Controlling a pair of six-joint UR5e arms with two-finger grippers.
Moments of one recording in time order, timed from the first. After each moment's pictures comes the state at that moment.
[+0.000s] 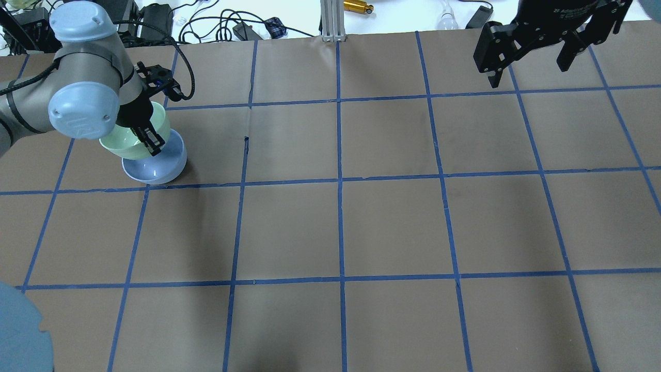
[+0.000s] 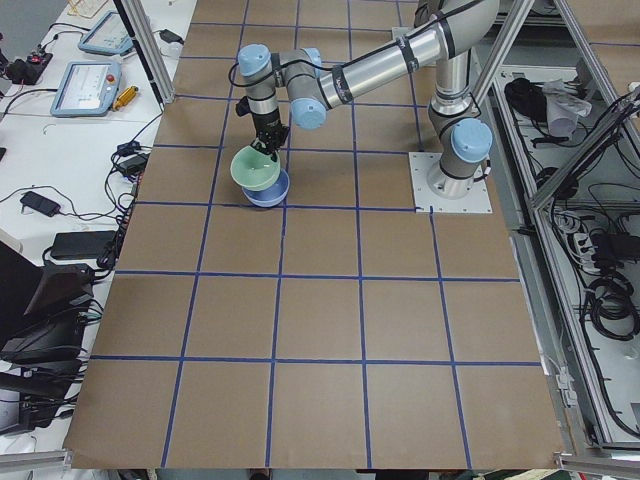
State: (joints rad) left arm -1.38 -1.88 -1.71 -1.18 1.75 0.98; right arm 1.60 -1.53 1.37 -1.45 -1.74 -0.09
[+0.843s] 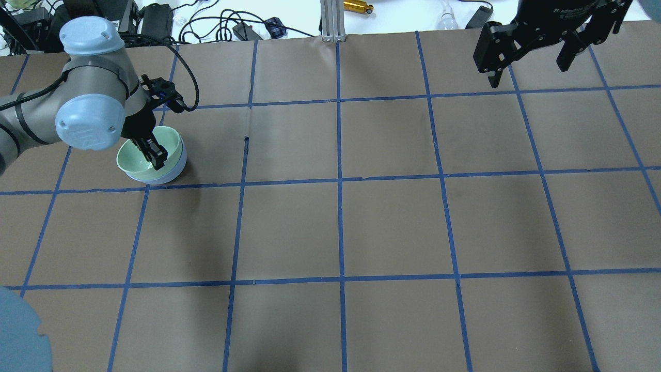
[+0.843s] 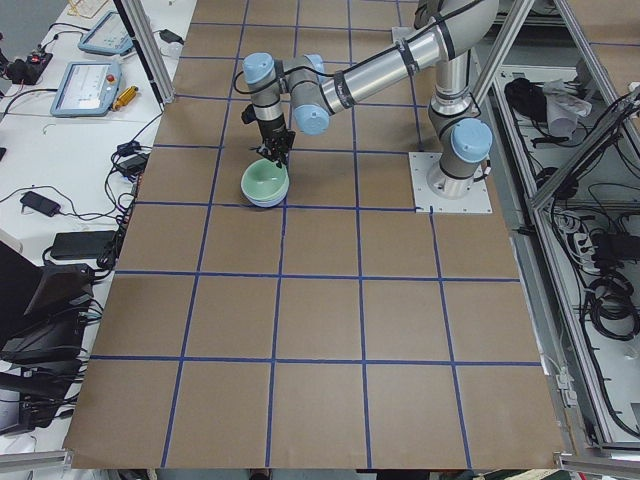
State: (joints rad) left arm -1.38 -1.87 -1.74 -1.18 1.76 0.94; right arm 1.60 -1.53 1.37 -1.45 -1.74 -0.09
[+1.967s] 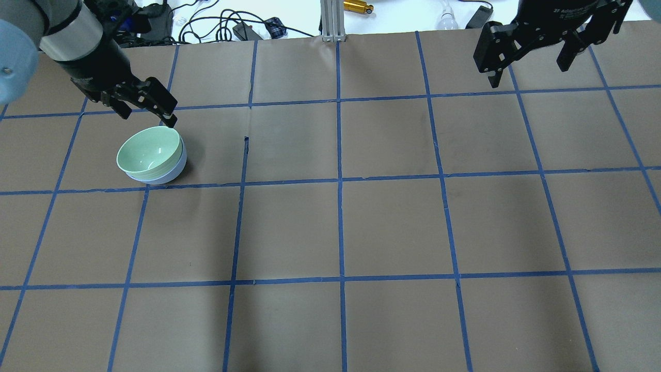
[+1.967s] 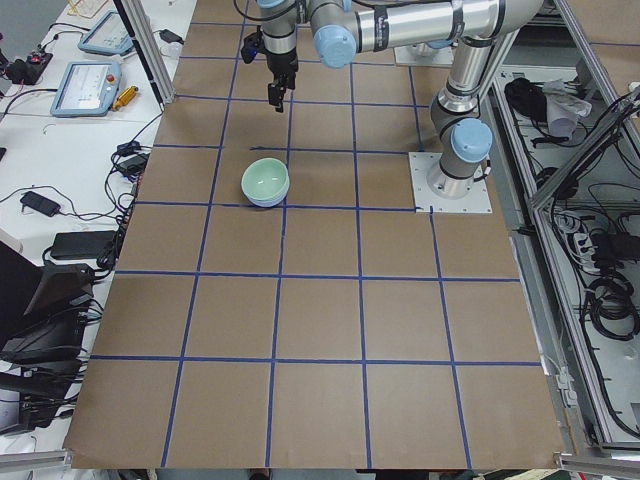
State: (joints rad) left arm -1.43 -1.63 -1.54 -1.56 1.52 0.38; right arm 1.60 -1.53 1.37 -1.45 -1.74 -0.09
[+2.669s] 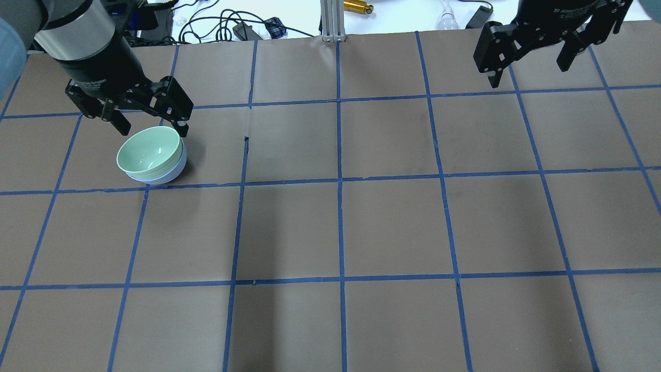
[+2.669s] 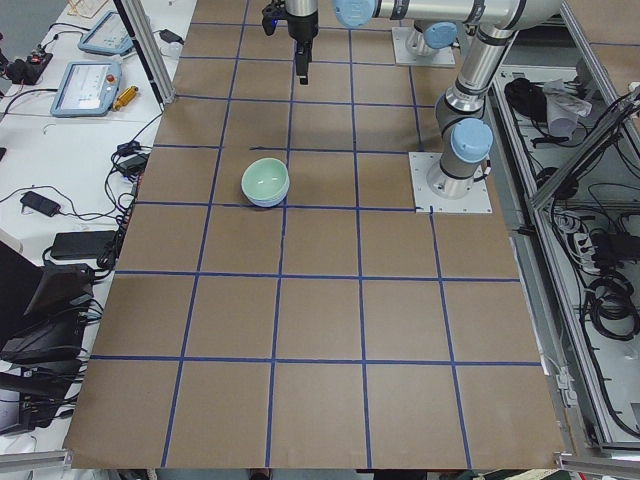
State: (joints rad) left arm -1.53 -1.56 -1.53 -1.68 1.59 0.12; right arm 1.60 -1.53 1.37 -1.45 -1.74 -0.09
